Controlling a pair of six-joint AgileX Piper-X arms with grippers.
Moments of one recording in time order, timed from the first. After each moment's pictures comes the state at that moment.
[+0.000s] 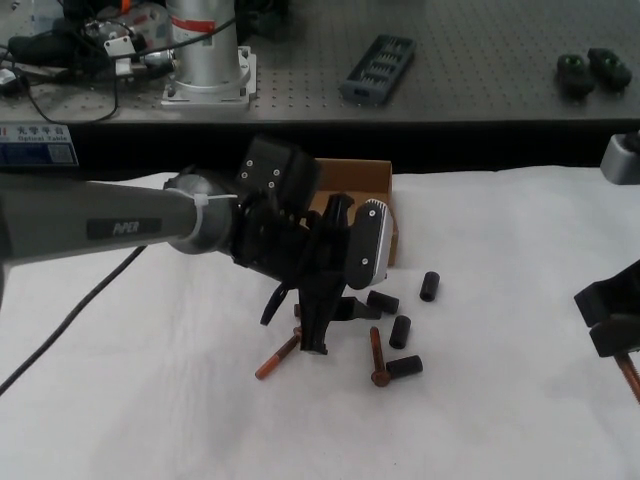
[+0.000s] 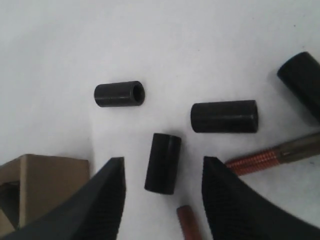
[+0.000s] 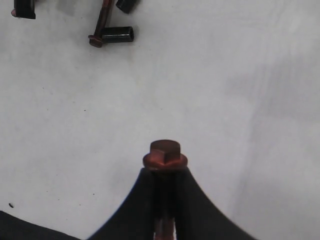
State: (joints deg) left arm -30.0 121.1 -81.5 8.2 30.2 74.4; right arm 24.8 67.7 -58.0 66.6 -7.9 5.6
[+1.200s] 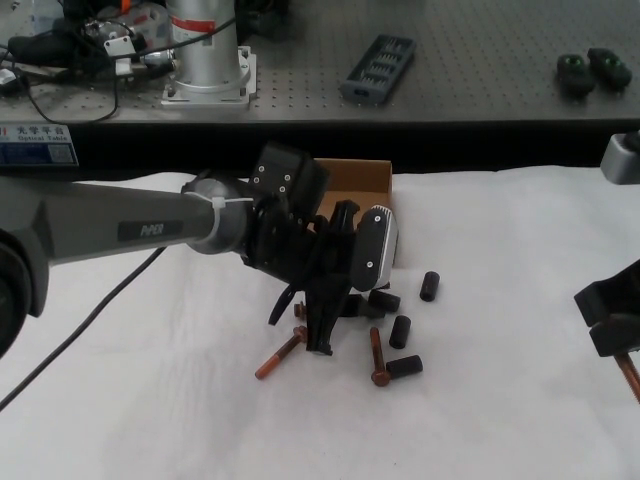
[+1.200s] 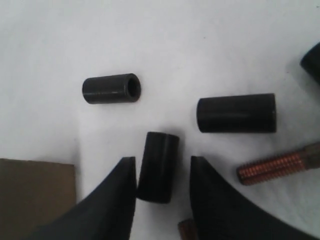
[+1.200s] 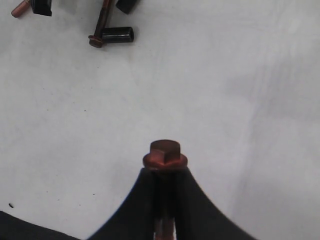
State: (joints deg) left arm -30.0 126.1 -86.4 10.5 31.1 74.6; right arm 24.8 67.7 -58.0 66.5 -7.9 5.6
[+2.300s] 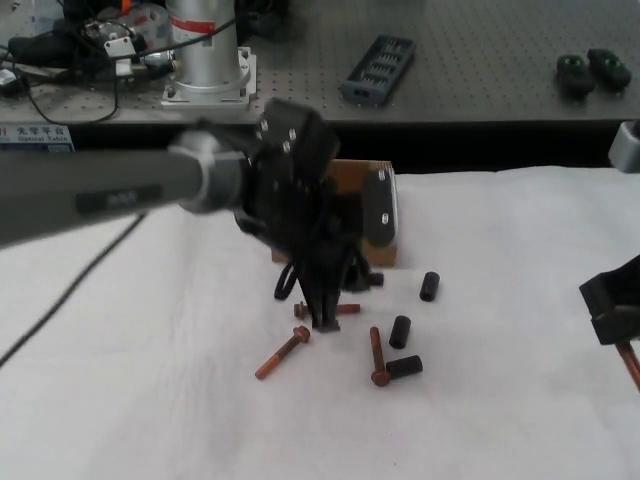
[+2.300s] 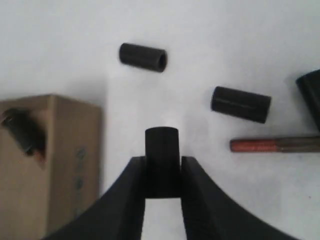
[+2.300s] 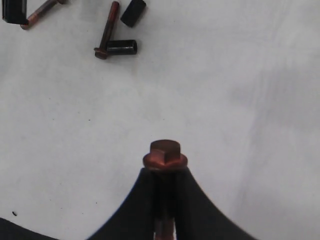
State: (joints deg) left arm -31.2 119.4 -86.9 20.6 21.9 63.3; right arm 24.8 65.8 -58.0 63.8 -7.9 5.6
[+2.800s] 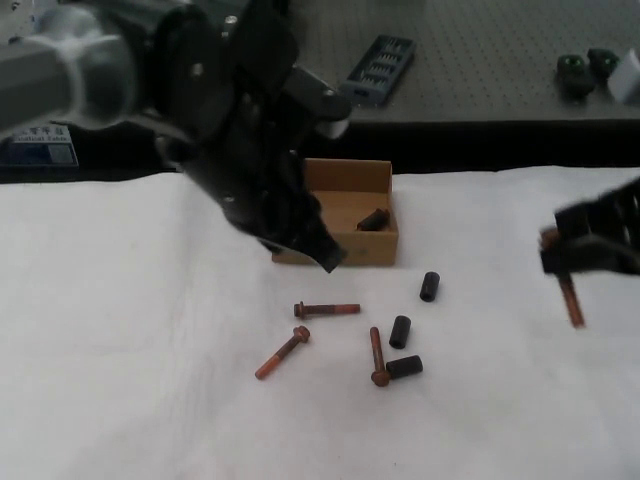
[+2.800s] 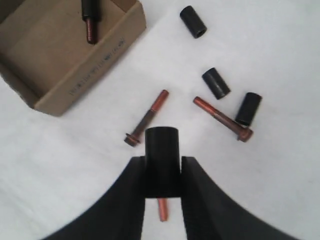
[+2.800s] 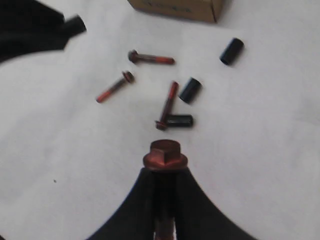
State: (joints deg) left arm -31.2 98.7 -82.9 39.3 9.7 19.5; right arm 24.8 65.9 -58.0 44.9 -21.8 14.4
